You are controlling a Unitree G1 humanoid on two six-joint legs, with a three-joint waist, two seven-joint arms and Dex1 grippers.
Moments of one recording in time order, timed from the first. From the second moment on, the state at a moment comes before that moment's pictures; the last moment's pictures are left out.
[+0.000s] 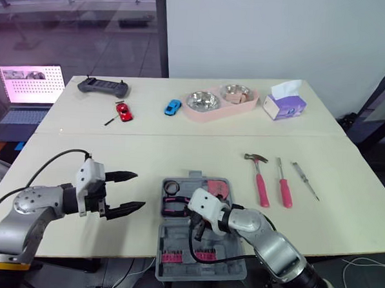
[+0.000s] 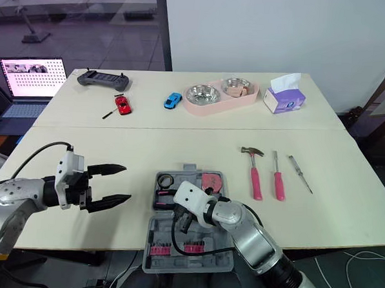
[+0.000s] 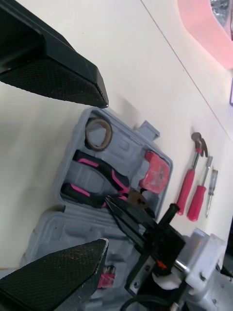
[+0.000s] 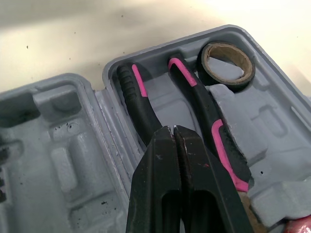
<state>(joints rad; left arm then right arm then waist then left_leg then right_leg) -0.01 0.73 0.17 -0.20 -0.51 0.27 -1.17 -0.23 -0.43 0.56 -0.30 -0.05 0.62 0.62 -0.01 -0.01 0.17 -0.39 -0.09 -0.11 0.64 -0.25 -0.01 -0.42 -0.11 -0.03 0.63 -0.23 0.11</state>
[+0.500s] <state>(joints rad) -0.05 0.75 0.17 -0.18 -0.51 0.28 -1.18 -0.27 -0.39 0.56 -0.28 -0.02 0.84 0.65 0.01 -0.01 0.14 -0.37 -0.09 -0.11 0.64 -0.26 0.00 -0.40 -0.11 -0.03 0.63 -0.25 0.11</state>
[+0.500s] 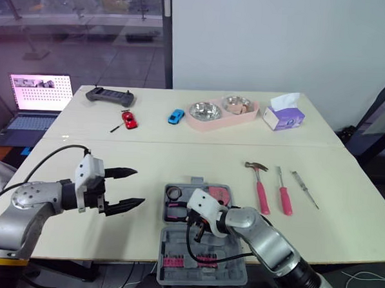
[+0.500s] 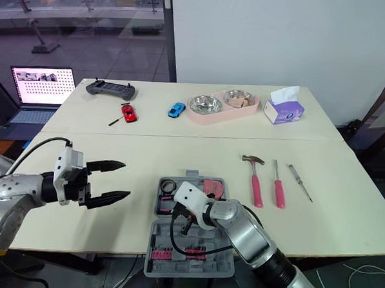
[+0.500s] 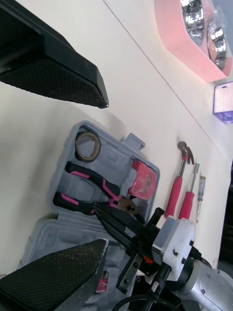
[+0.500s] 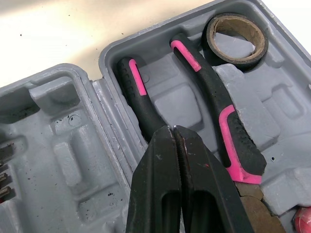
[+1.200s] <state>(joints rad) 0.01 0.77 0.17 -0.16 -0.48 0.23 -1.21 -0.13 -0.64 0.14 -0.57 0.34 0.68 0.89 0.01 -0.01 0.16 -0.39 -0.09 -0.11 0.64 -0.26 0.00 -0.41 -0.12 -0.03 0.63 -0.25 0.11</state>
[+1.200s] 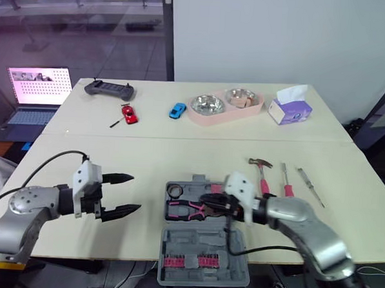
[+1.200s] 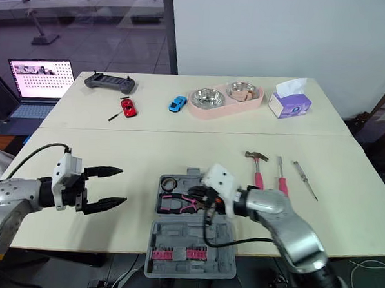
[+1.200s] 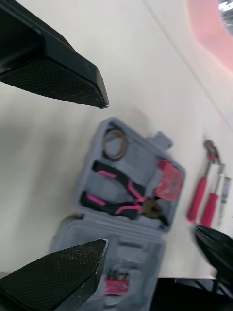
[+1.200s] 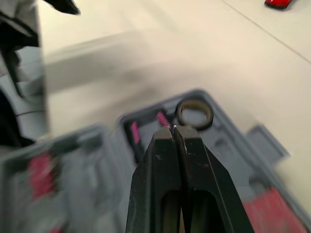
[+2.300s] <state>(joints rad) 0.02 0.75 -0.19 -0.16 -0.13 0.23 -1.08 -0.17 -0.97 0.31 -0.42 0.08 0.73 1.01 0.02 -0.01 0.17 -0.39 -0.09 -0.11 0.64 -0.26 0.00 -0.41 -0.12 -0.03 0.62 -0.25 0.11</state>
